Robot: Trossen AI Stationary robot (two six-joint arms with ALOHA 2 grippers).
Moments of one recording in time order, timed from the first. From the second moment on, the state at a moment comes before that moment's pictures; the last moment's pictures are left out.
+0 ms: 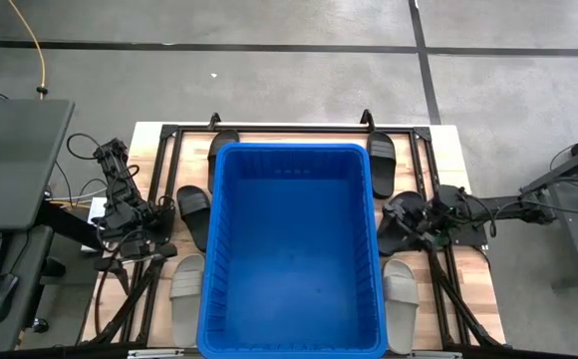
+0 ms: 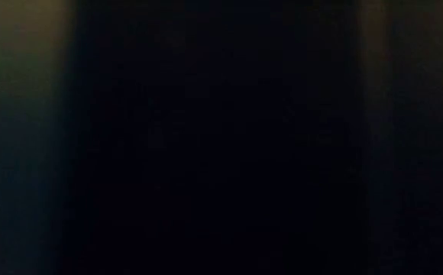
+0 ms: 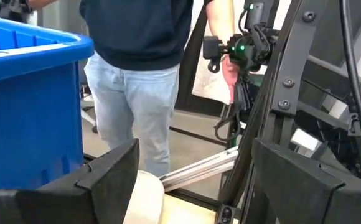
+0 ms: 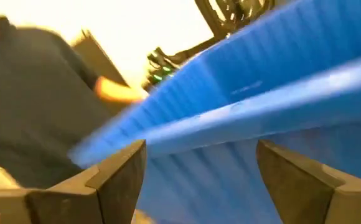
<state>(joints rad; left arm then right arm) -0.89 0.01 0.14 -0.24 0.32 -0.14 0.04 0.14 0.01 0.20 -0.56 0.63</state>
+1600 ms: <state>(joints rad) -0.89 0.01 0.14 0.65 0.18 0.23 0.15 0.16 0.59 -0.26 -0.24 1.09</state>
